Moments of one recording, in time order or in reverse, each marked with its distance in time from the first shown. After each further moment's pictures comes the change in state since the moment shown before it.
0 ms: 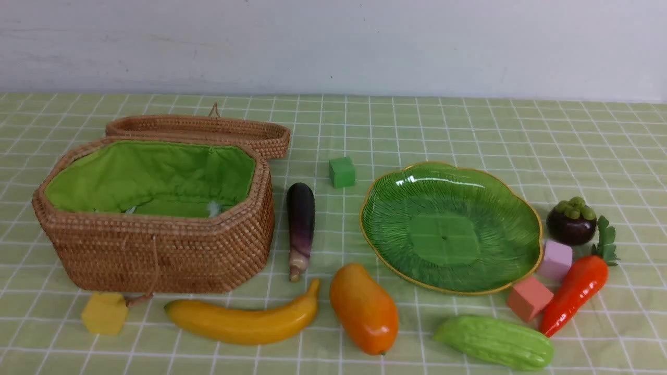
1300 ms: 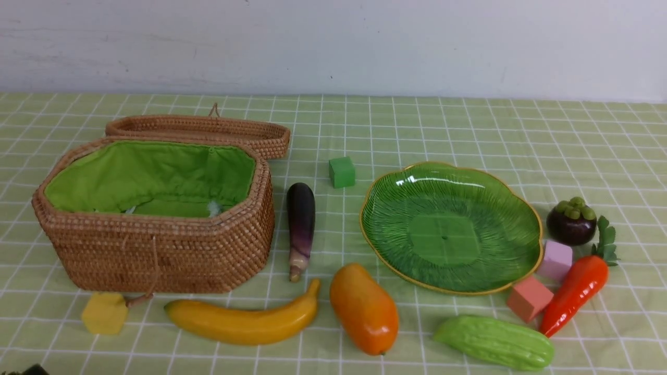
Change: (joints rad) right arm 0.000 0.000 0.000 0.000 0.000 0.000; left arm 0.000 0.000 0.000 -0.252 -0.224 -0.142
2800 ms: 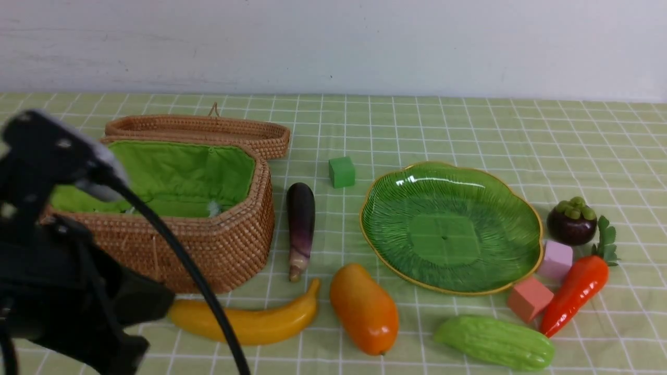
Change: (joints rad) right arm 0.210 0.365 -0.700 0.156 0.501 -0.197; left arm -0.255 0.998 -0.884 -0.055 0.709 0.865
